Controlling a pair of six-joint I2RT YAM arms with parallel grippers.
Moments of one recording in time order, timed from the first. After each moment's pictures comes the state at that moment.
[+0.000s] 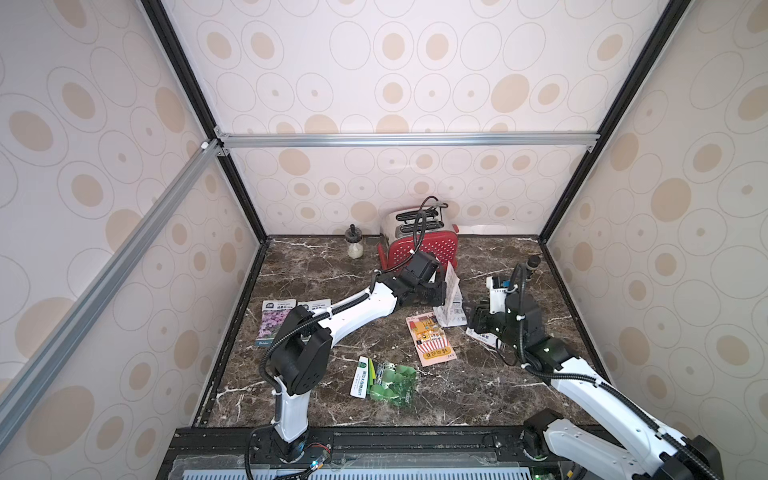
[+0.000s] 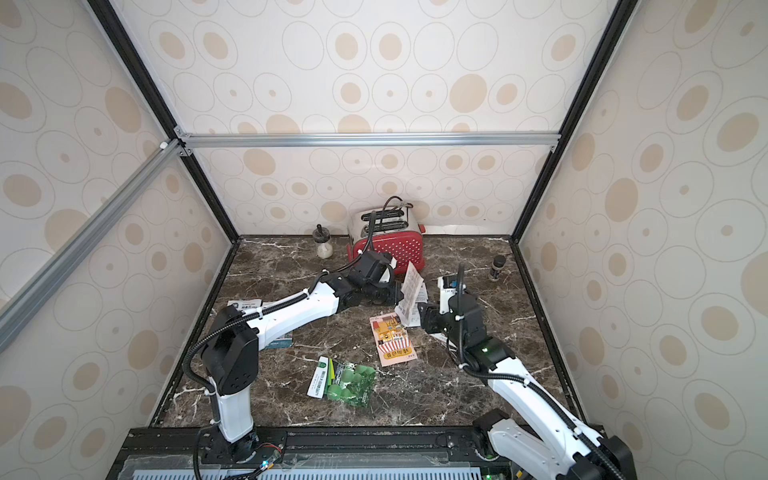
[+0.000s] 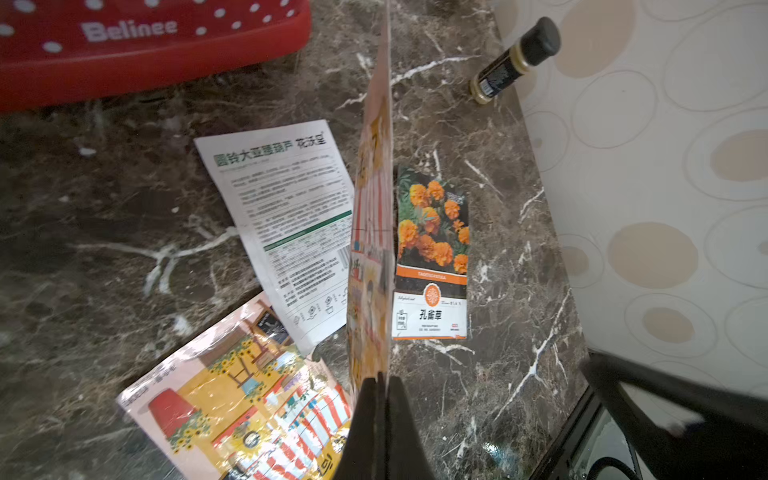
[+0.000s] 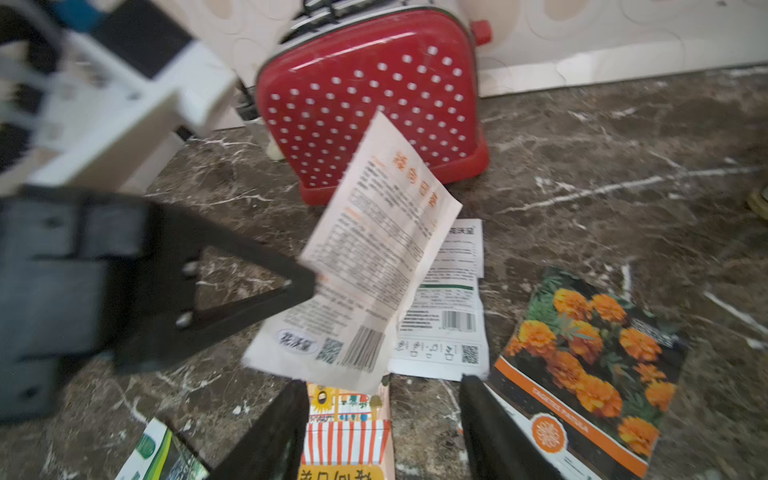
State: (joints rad) left arm -0.78 1.90 1.56 -0.44 0.15 -0.66; right arm 0.50 0.90 0.58 -0.10 0.06 0.28
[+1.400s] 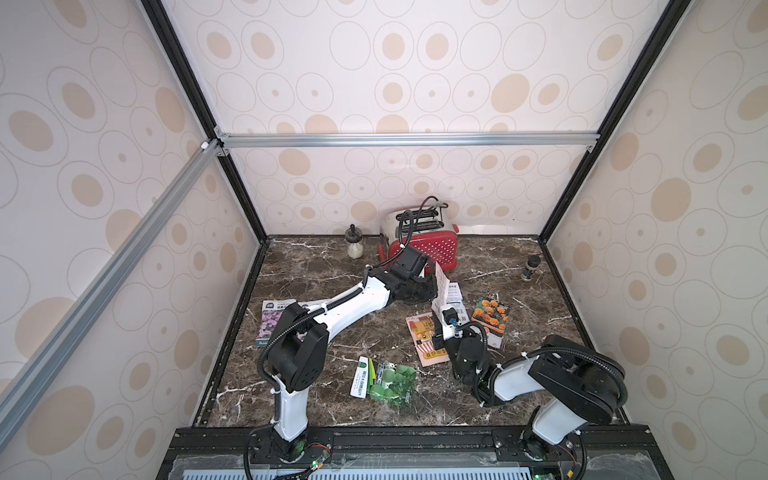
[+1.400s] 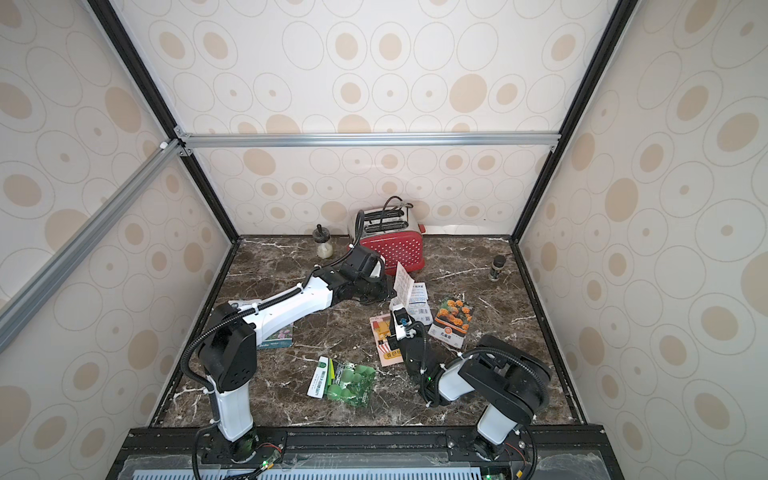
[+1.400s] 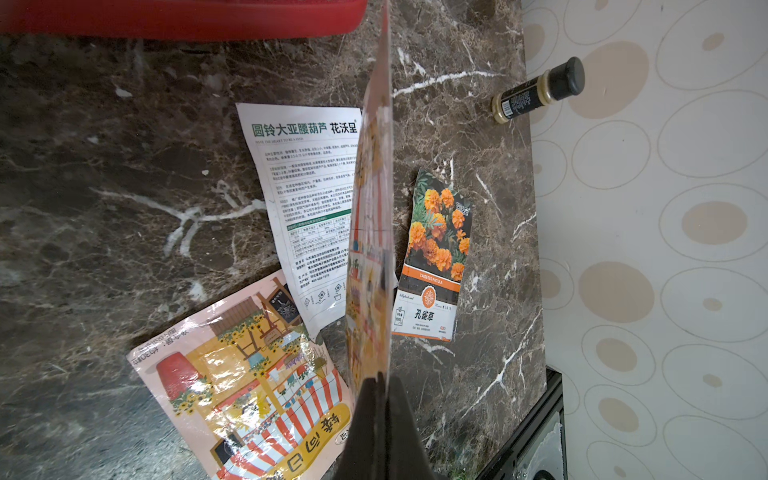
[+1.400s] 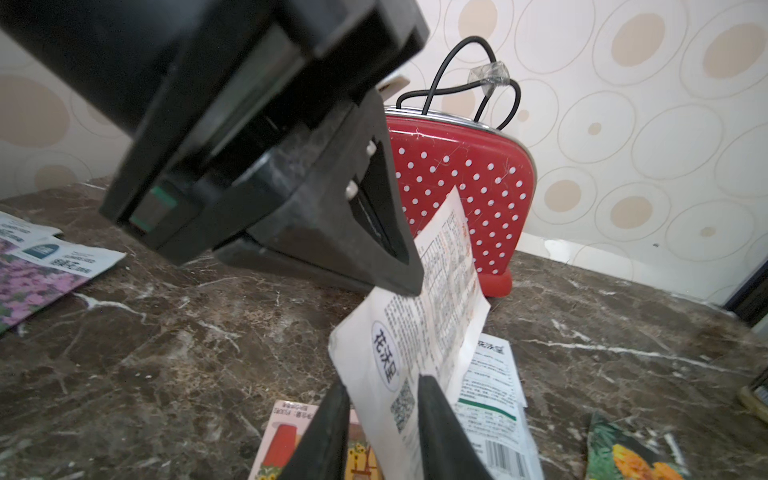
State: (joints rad) left arm -0.72 1.90 1.57 -0.47 0.25 -0.80; right arm 0.87 1.63 0.32 1.28 0.58 -0.10
